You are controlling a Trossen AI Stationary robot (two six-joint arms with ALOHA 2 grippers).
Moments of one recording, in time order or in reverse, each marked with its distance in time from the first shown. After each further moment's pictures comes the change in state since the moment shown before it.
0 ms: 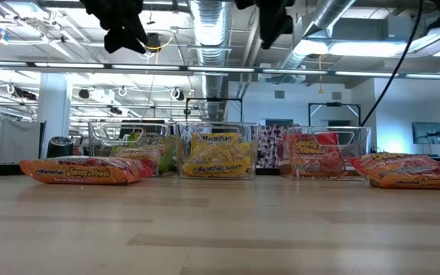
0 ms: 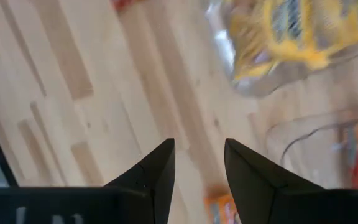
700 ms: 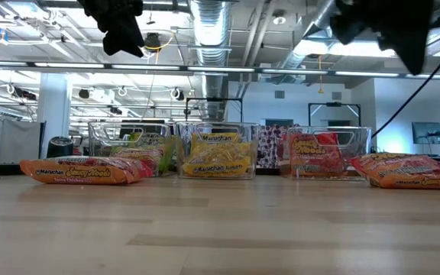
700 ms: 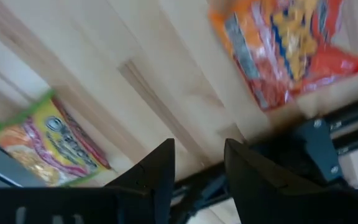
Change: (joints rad) left arm -0.042 -0.004 -0.024 -0.035 -0.015 0.039; right arm 0.243 -0.458 -0.877 0.014 -0.065 0.460
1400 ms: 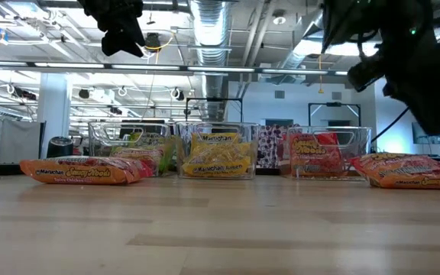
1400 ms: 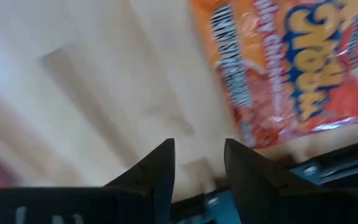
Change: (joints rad) left arm -0.001 0.000 0.000 0.006 -0.001 -0.074; right arm 0.012 -0.055 -0.367 0.277 0.099 -0.161
